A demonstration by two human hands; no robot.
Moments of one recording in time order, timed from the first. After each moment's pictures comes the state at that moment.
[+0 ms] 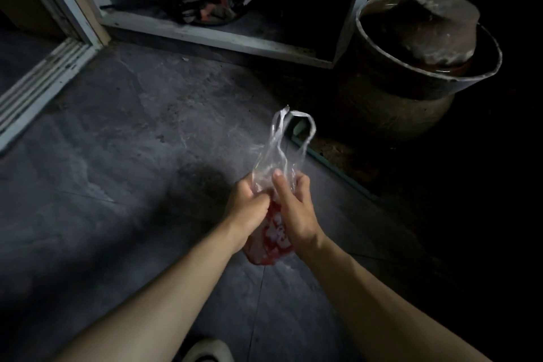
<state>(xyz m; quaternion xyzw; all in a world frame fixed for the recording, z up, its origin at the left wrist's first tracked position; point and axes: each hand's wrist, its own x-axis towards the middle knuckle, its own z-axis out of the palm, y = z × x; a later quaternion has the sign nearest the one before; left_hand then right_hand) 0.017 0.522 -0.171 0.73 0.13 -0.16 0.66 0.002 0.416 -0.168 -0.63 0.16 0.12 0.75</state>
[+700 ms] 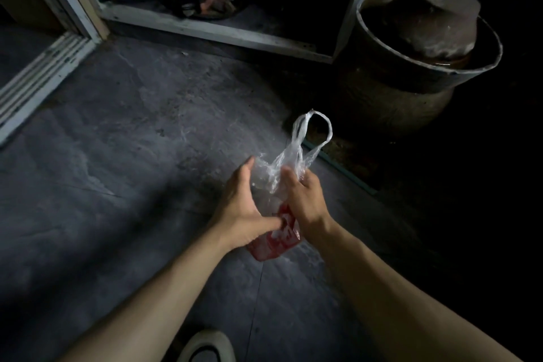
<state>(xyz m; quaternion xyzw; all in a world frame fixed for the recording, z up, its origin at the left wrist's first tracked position) -0.004 0.544 -0.163 0.84 0.02 -0.17 0.51 0.014 0.402 -0.162 -0.71 0.14 0.08 0.69</state>
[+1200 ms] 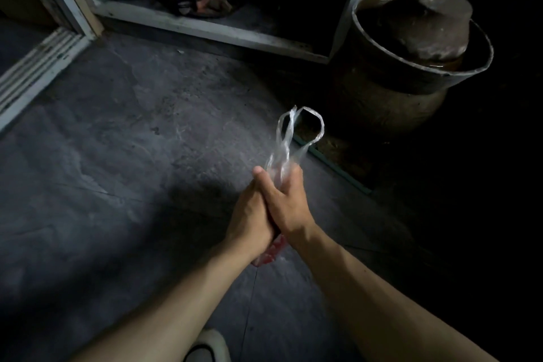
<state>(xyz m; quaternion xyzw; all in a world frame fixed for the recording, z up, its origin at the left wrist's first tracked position) -0.011 0.502 -0.172 0.88 0.02 -0.06 0.48 0.001 0.422 -0.156 -0.77 0.11 0.05 0.62</state>
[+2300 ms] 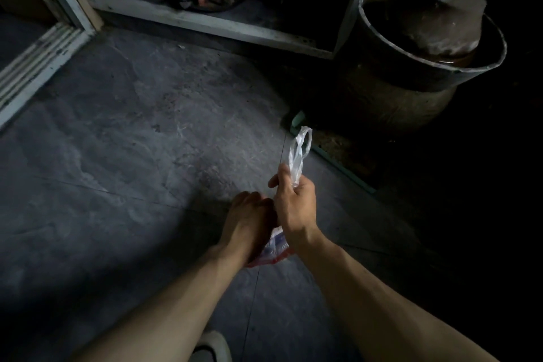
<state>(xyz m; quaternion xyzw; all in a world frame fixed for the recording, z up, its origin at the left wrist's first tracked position) -0.006 0.515 -0.223 0.97 -0.20 -0.10 0.02 0.004 0.421 -0.171 -0.75 0.19 0.03 0.63</state>
